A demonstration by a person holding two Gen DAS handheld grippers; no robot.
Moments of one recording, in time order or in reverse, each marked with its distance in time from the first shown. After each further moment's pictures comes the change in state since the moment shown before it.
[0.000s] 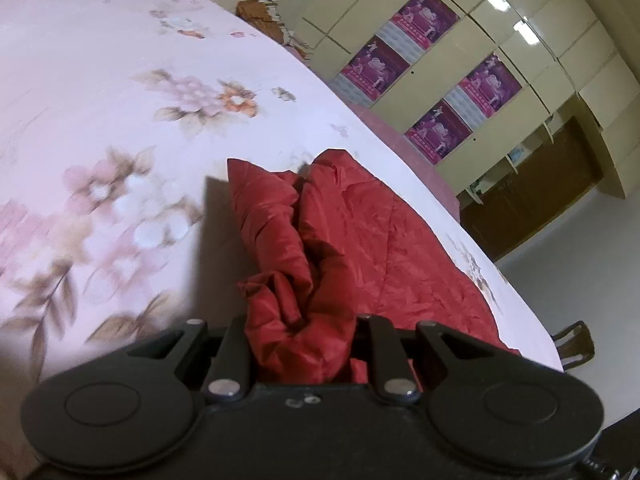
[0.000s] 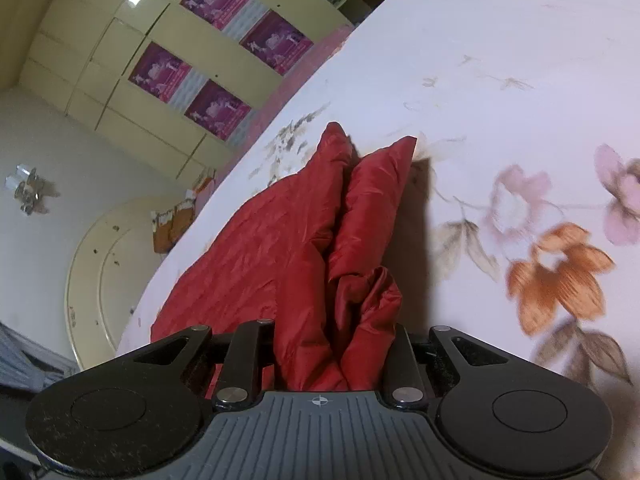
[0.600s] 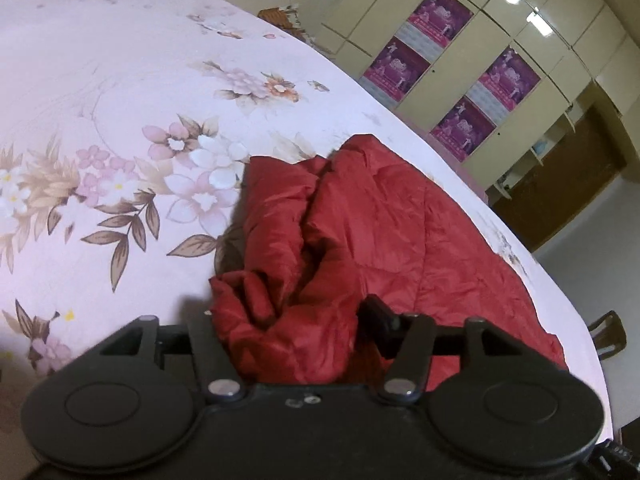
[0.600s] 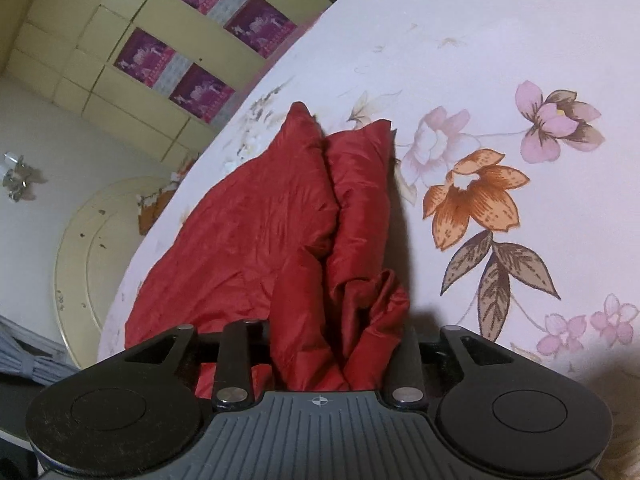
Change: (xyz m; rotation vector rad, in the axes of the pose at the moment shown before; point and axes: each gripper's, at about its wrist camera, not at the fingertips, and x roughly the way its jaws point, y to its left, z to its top) left arm -0.019 0.012 -0.038 0.049 -0.023 0.104; right arm 0.015 -0.006 0.010 0.023 0.040 -0.042
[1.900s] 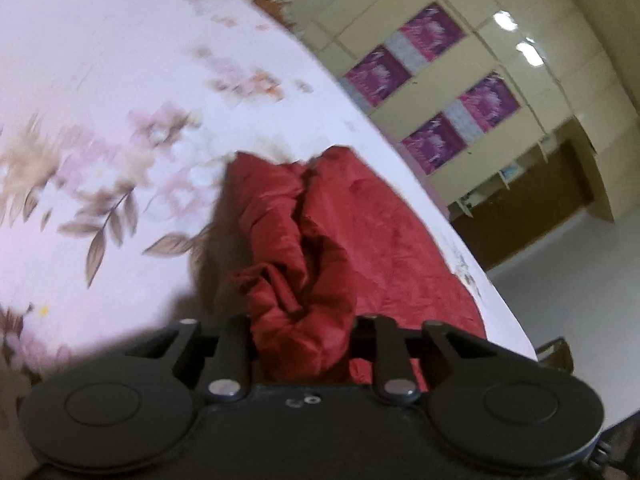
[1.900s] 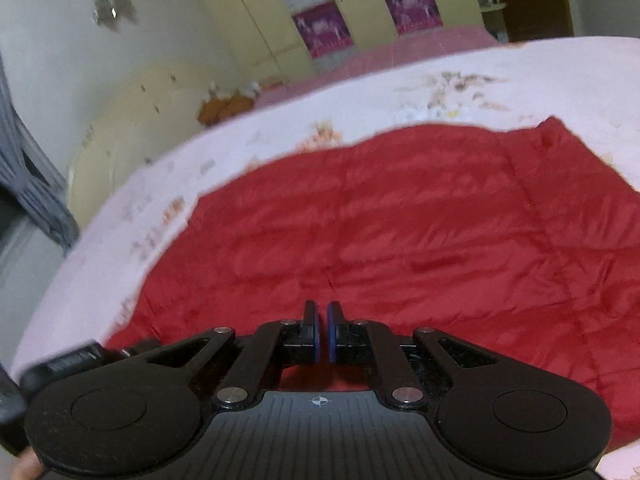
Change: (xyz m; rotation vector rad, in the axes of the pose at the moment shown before) left arm -0.008 0.007 0.008 -0.087 0.004 -0.154; right arm 0.113 0.170 -0.105 -0.550 0.130 -0.031
